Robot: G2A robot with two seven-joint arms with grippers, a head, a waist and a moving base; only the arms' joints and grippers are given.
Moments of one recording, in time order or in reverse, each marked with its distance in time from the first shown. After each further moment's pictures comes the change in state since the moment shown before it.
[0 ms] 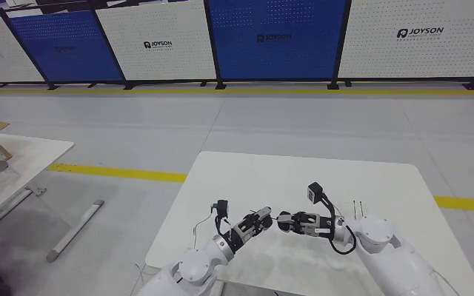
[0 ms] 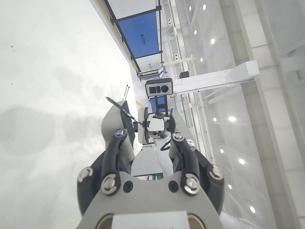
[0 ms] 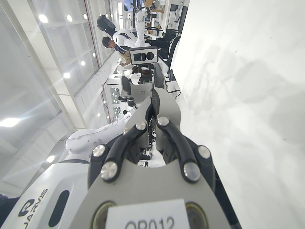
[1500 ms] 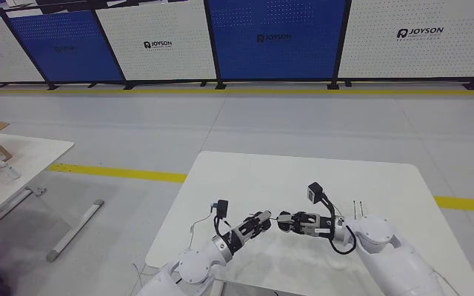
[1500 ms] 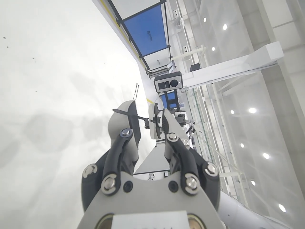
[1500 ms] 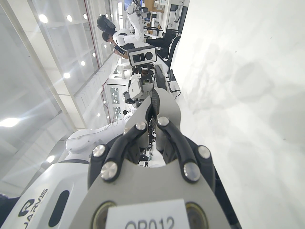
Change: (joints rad) left arm 0.011 -0.006 -0.023 0.010 0.134 -0.003 -0.029; right arm 0.000 0.000 0.000 0.000 0.000 0.000 0.000
